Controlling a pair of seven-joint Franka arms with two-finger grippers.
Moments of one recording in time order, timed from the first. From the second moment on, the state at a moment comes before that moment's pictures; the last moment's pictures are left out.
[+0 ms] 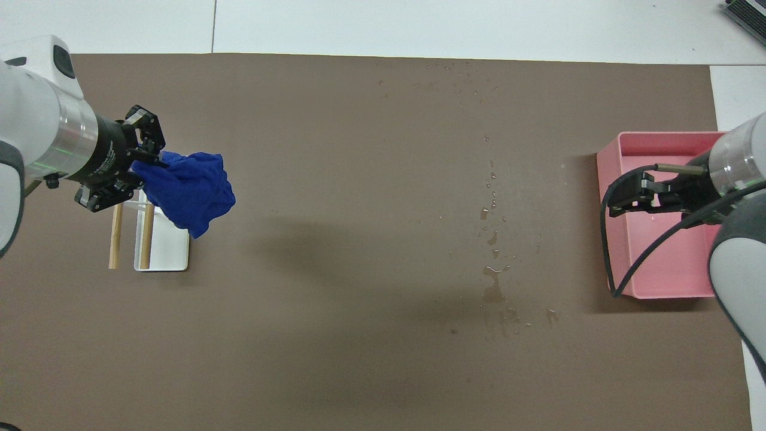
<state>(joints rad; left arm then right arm) -0.14 0.06 -0.11 -1.55 -0.02 1.70 -1.25 0.03 0.00 0.09 -1.57 -0.03 1.48 0.31</state>
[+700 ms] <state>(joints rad) -0.30 0.07 -0.16 -1.54 -0.02 1.94 -1.92 0.03 0.00 0.08 -1.57 -0.02 1.49 0.31</state>
